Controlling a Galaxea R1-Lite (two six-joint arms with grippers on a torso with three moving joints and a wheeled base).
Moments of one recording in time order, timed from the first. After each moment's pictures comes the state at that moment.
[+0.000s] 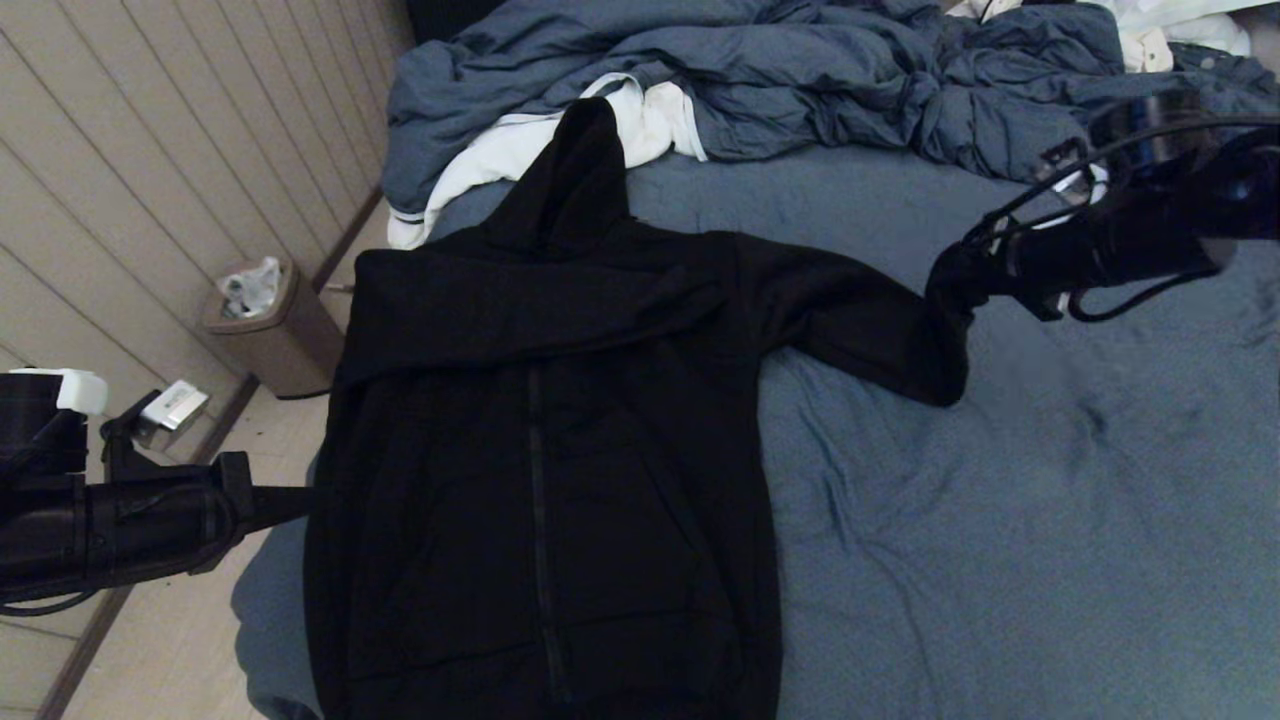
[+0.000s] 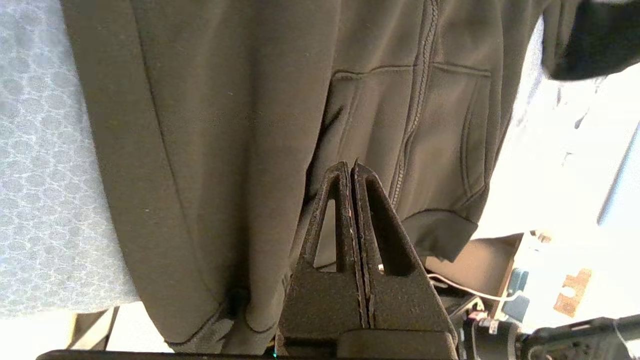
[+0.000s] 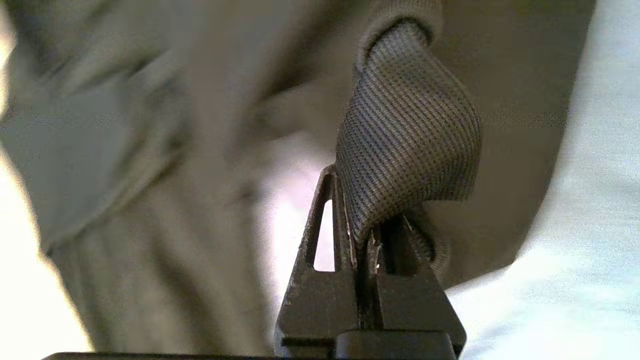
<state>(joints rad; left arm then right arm) 0.13 1.57 -0.64 -0.26 -0.76 -0.40 -0.07 1.97 -1.94 0.50 0.38 0.45</state>
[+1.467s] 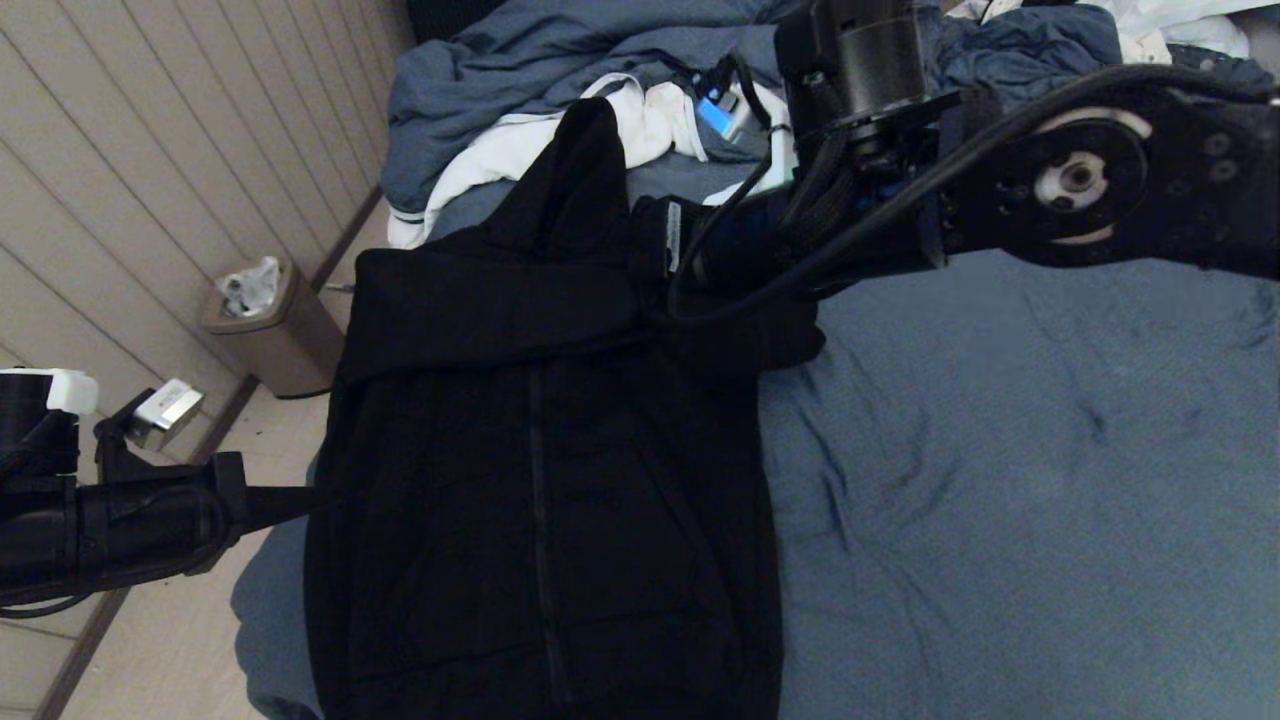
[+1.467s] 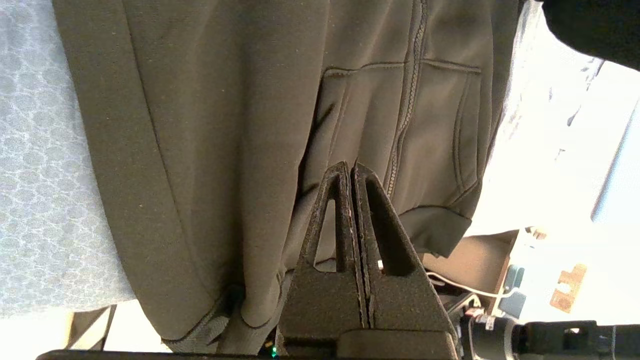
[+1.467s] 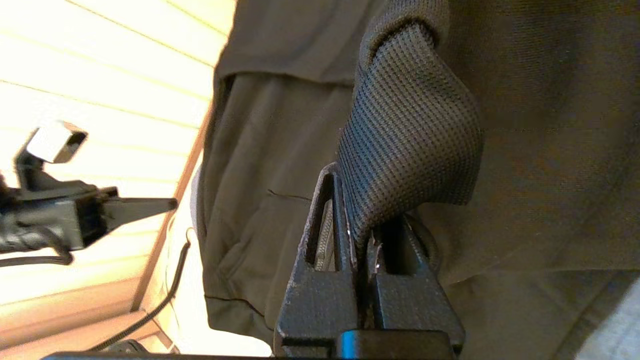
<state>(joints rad) 0.13 1.55 -0.63 -0.27 -0.77 -0.40 0.68 1.94 -1.96 0.34 0.06 0.35</state>
